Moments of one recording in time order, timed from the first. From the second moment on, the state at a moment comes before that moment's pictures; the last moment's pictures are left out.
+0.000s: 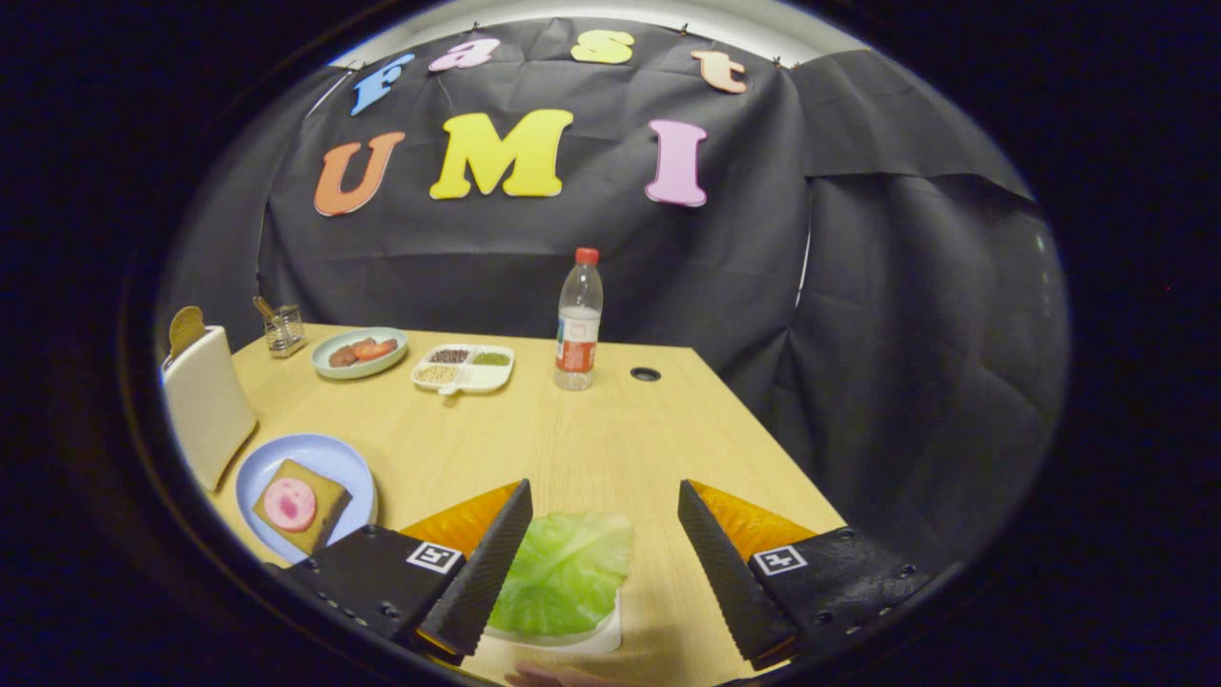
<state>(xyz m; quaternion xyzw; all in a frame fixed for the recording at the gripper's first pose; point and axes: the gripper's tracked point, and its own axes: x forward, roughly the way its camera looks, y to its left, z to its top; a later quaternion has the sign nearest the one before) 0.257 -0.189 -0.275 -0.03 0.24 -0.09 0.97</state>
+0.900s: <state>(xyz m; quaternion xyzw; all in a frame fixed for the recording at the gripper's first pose) 0.275 -0.196 -0.353 0.00 0.34 -0.10 0.94</state>
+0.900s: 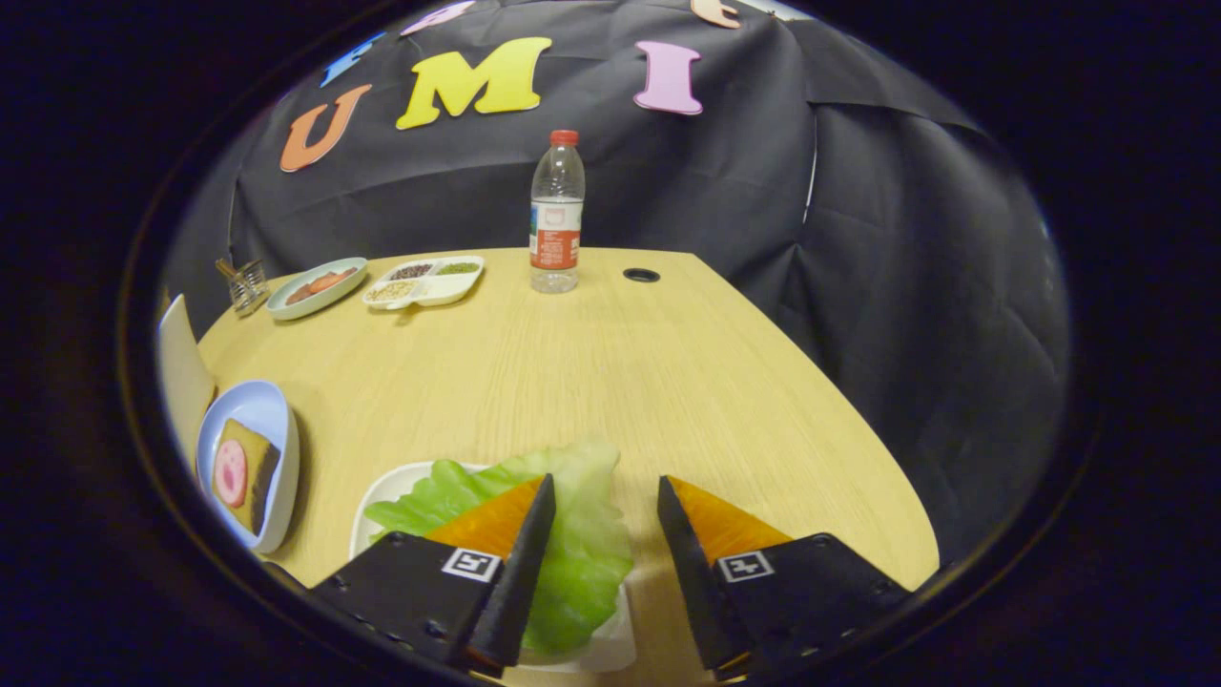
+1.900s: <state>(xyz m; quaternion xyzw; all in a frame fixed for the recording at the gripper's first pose) 0.254 -0.171 -0.275 -0.03 0.27 -0.07 0.96</state>
